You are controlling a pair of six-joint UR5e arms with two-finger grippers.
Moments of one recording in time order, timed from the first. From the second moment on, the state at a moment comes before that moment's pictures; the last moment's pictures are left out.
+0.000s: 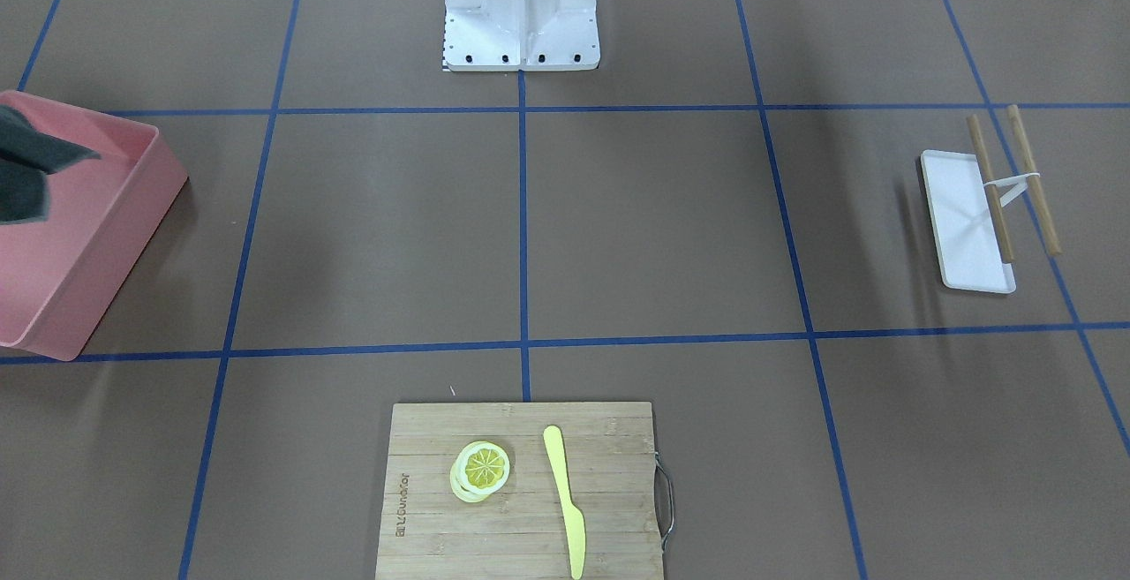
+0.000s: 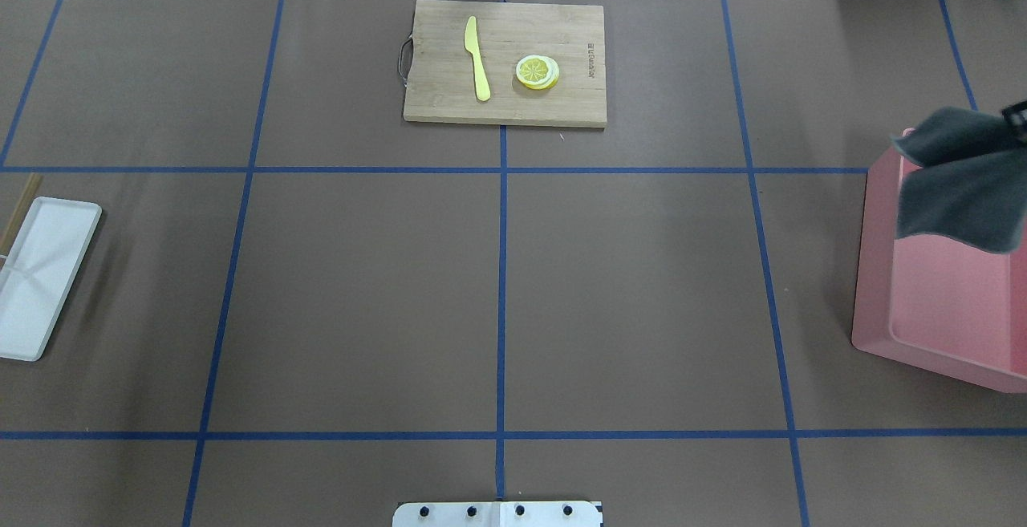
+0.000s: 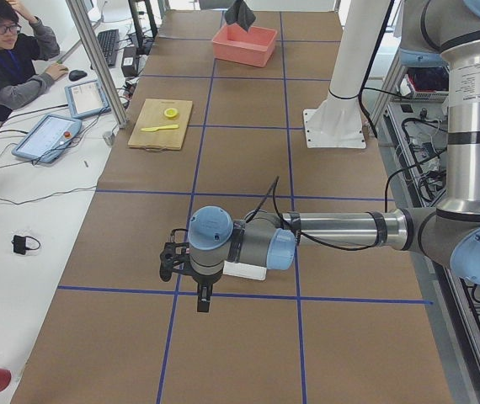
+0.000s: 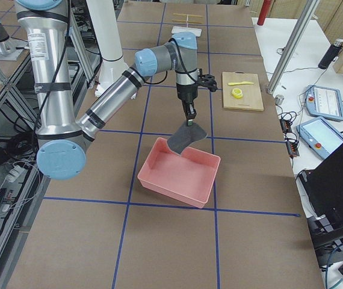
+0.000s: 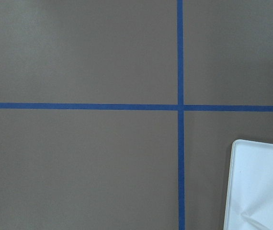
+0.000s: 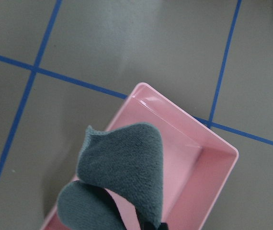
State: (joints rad) left arm -1.62 -1.48 -1.64 -1.75 -2.35 -0.09; right arm 1.25 -1.53 2.31 -2.07 2.00 0.13
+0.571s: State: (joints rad) left arm -1.62 -1.48 -1.63 -1.76 -2.35 -0.09; right arm 1.31 -1.52 2.26 -2.05 2.09 0.09
